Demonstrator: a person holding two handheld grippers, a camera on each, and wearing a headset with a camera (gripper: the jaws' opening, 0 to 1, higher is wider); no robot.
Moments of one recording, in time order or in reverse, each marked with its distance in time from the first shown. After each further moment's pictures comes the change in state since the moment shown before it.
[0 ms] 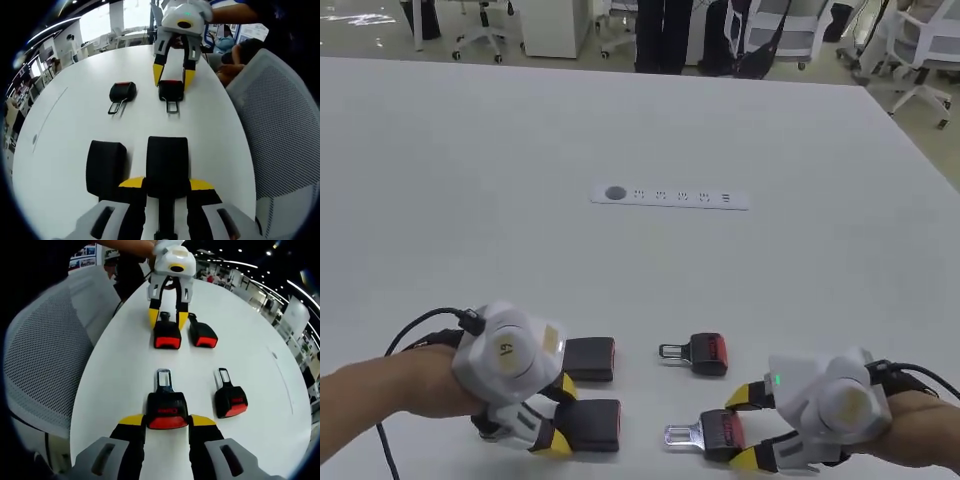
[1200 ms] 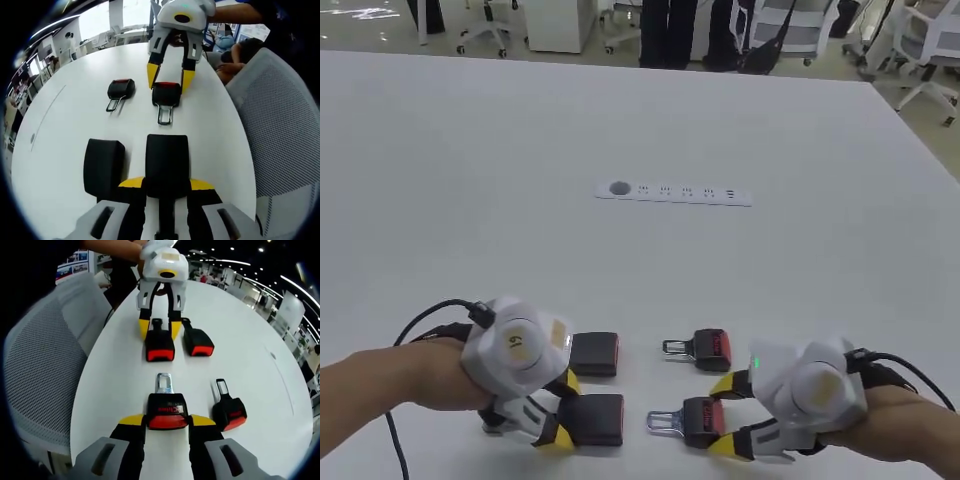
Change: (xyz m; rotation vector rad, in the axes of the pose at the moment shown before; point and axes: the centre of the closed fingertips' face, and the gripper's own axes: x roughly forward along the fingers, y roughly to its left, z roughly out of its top) left arm 0.002 -0.002 -0.002 0.004 0.017 -0.015; right arm 0.014 -0.008 0.018 0.053 -0.021 -0.024
